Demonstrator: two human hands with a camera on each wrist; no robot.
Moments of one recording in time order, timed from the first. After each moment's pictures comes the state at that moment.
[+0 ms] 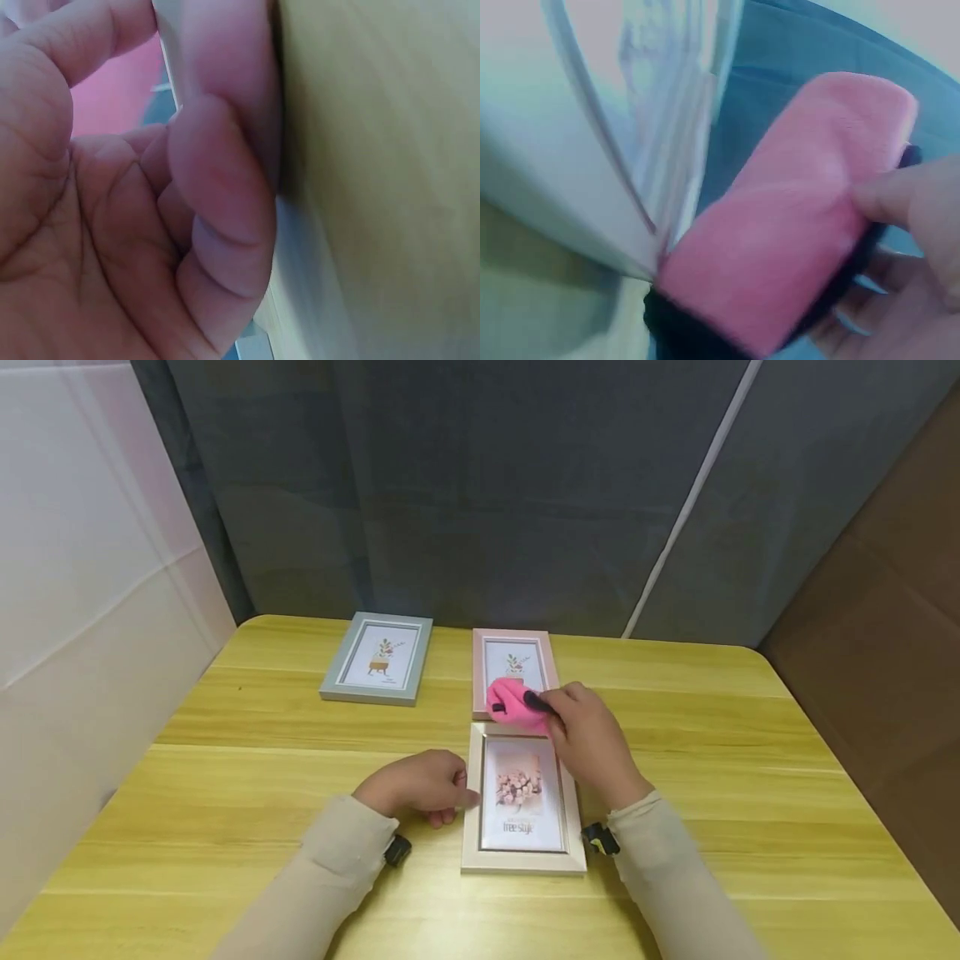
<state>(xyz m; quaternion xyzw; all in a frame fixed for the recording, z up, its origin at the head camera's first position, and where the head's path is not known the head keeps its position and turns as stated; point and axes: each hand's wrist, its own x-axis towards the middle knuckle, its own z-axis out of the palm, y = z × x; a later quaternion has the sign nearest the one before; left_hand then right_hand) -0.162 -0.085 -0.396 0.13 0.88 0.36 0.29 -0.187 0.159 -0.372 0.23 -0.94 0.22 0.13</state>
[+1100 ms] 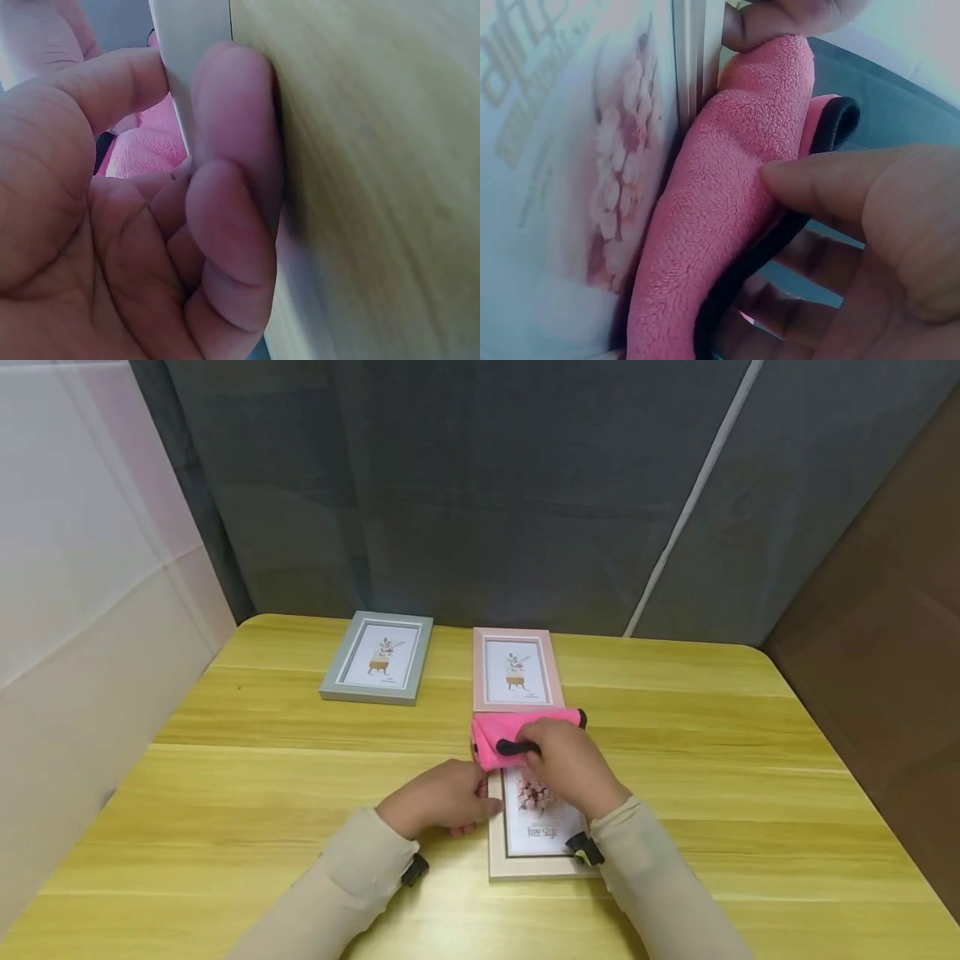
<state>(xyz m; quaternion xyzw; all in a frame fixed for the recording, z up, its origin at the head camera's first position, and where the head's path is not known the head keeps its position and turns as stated) -0.147 -0.059 -0.401 0.16 0.89 0.35 0.24 -0.174 0.134 -0.377 0.23 -0.95 0.23 0.01</state>
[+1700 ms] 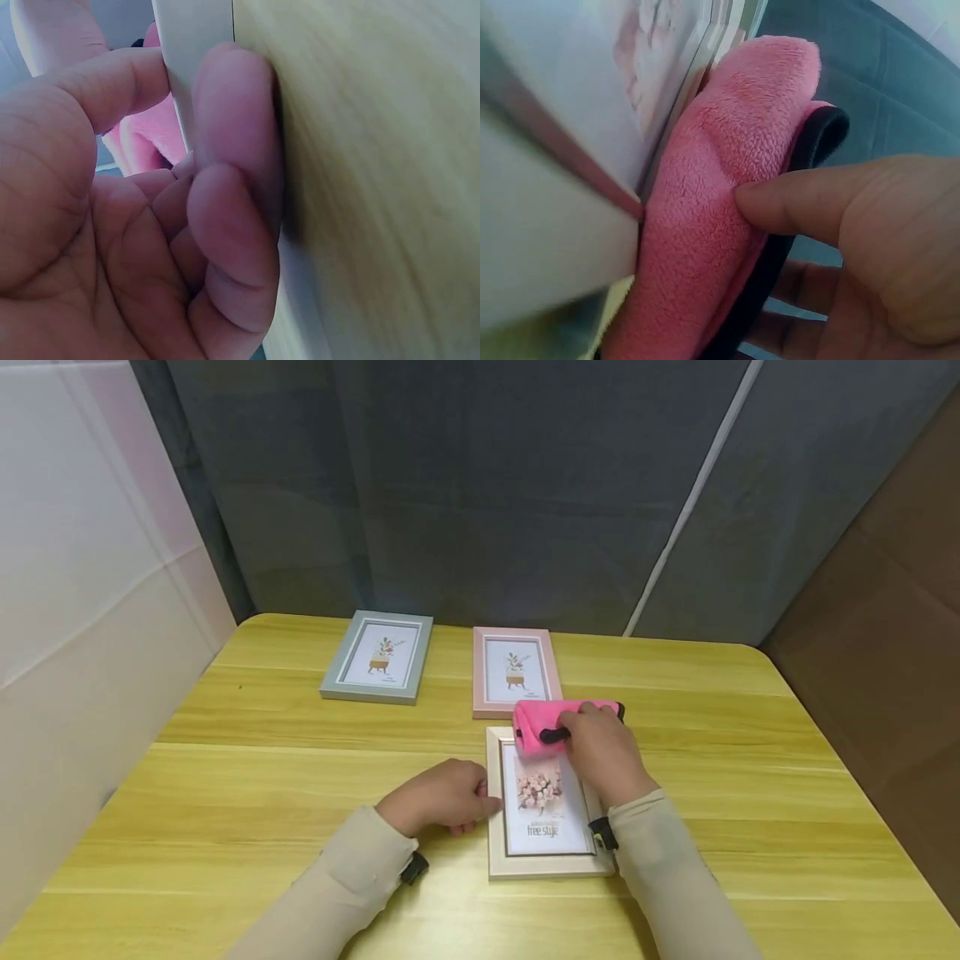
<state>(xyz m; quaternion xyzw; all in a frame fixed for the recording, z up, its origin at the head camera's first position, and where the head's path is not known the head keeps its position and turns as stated) -0.145 -0.059 -0.399 0.16 0.90 0.34 0.24 -0.183 0.163 -0.374 0.16 -0.98 0.08 0.05</state>
